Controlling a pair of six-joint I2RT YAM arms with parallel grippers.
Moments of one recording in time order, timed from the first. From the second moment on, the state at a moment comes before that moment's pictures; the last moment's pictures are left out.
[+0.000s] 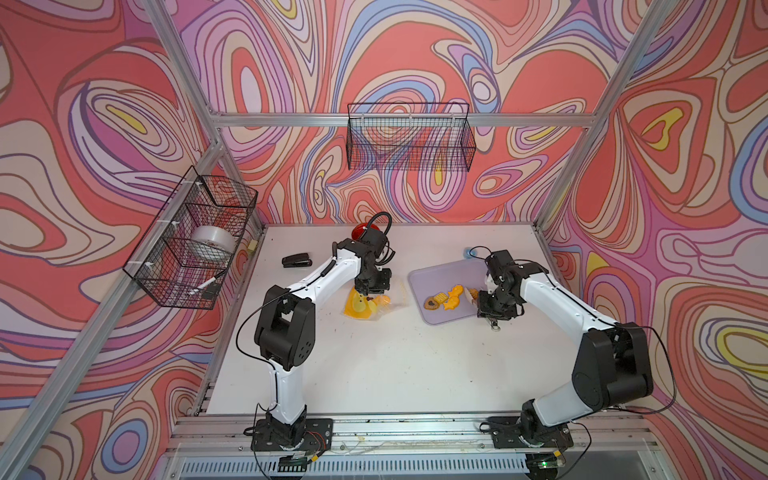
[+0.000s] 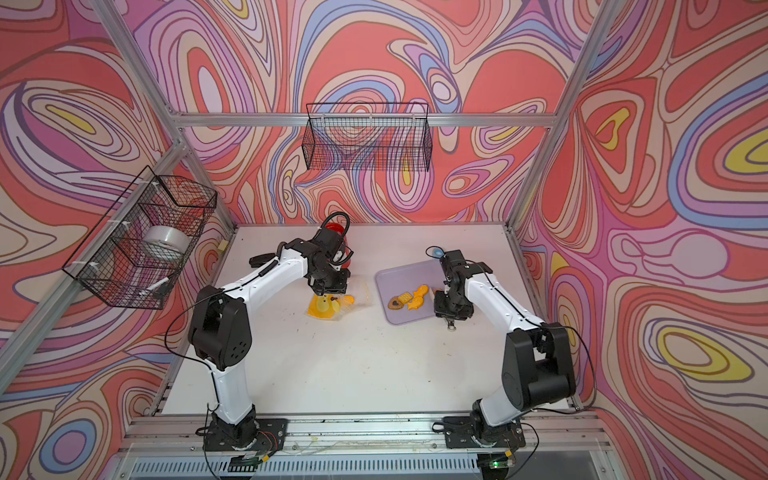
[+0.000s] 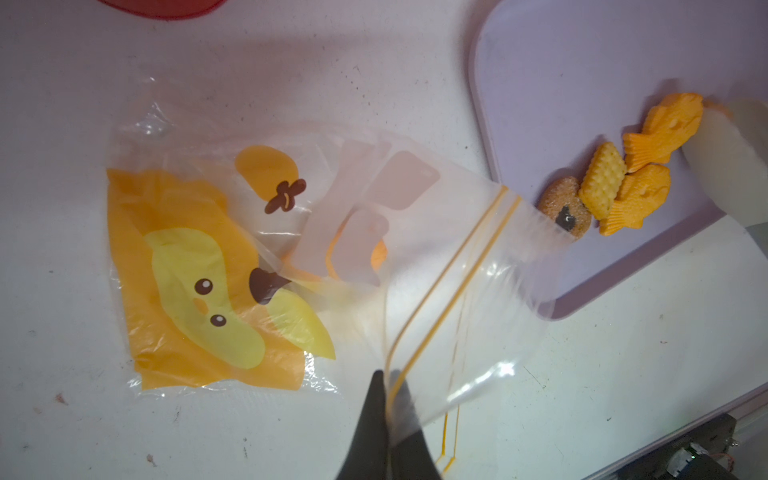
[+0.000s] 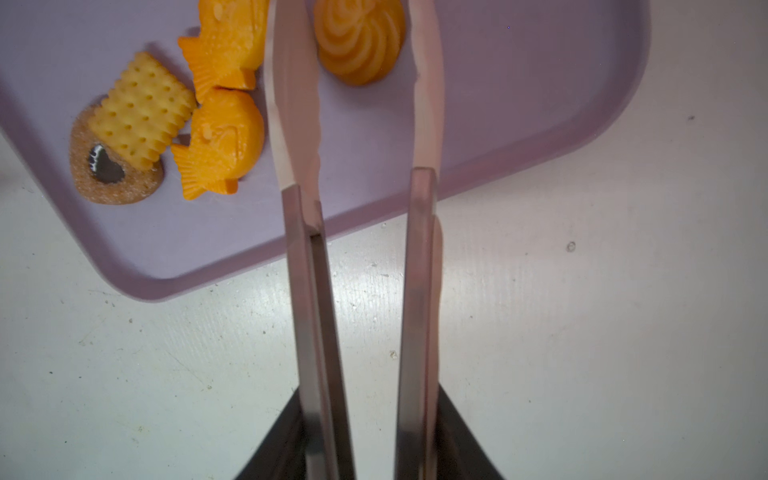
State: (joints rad) left arm -0.48 1.93 1.62 -0.96 0.19 -0.40; right arm 0.19 1.54 1.15 -1.02 -0.05 0.32
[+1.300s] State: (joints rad) left arm -0.48 1.93 1.61 -0.96 0.28 -0.37; right arm 0.36 1.36 1.22 -0.98 -0.54 0.22
